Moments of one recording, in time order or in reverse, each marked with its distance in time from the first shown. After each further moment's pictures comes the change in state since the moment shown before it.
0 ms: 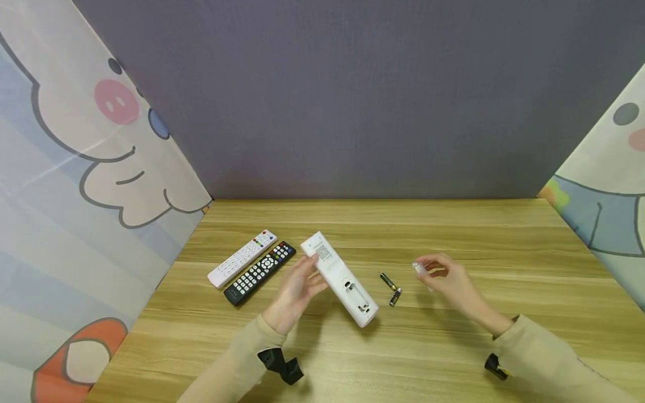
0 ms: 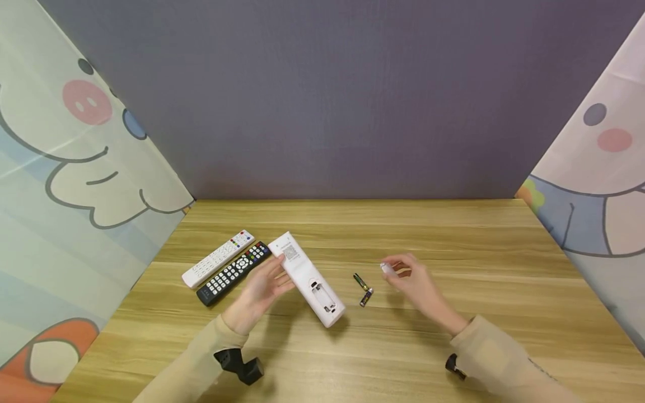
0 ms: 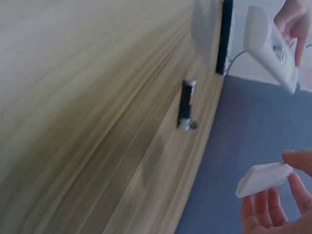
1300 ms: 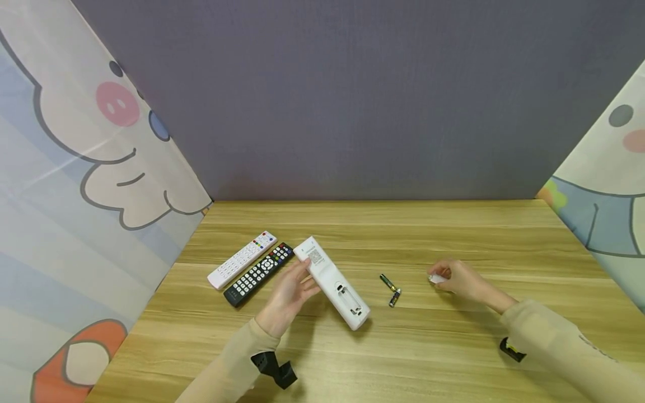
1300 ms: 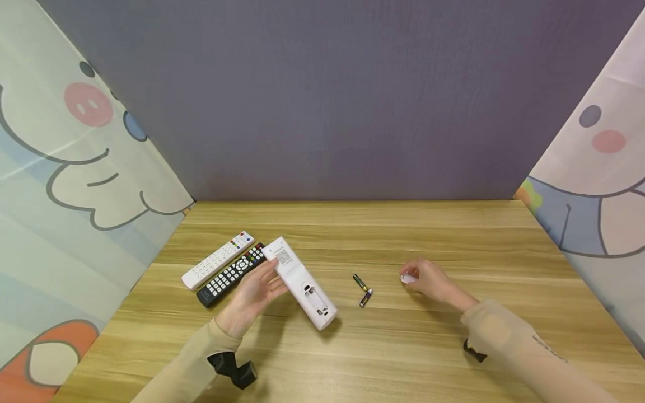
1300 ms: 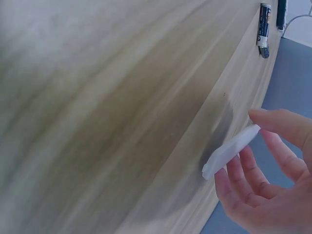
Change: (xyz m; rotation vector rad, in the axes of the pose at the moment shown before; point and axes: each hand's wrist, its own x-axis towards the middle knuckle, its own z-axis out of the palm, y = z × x) left_hand -0.001 0.000 -0.013 0.021 0.009 -0.011; right_hand 0.014 0.050 -0.030 -0.247 -0.378 0.140
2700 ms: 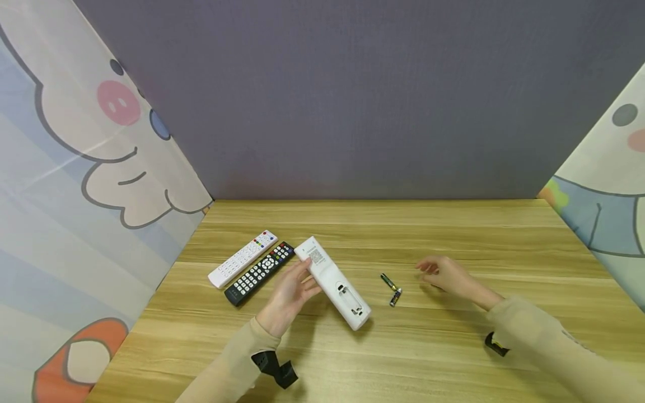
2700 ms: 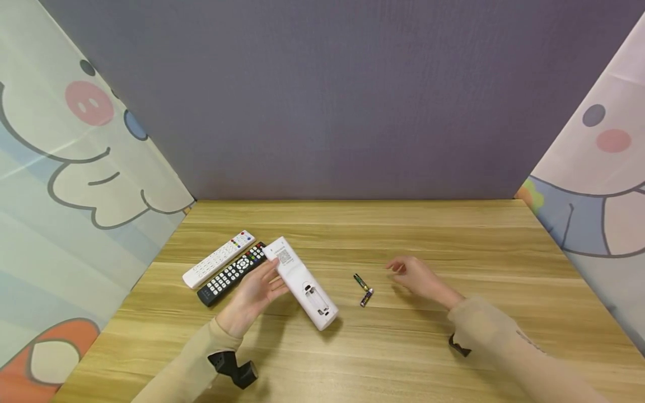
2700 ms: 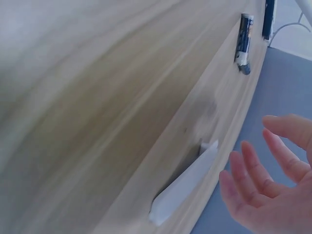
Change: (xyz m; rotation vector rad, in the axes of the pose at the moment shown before) left_hand -0.001 0.001 -0.001 -0.008 -0.003 -0.017; right_hand 0.014 -0.022 0.009 -0.052 0.060 -0.100
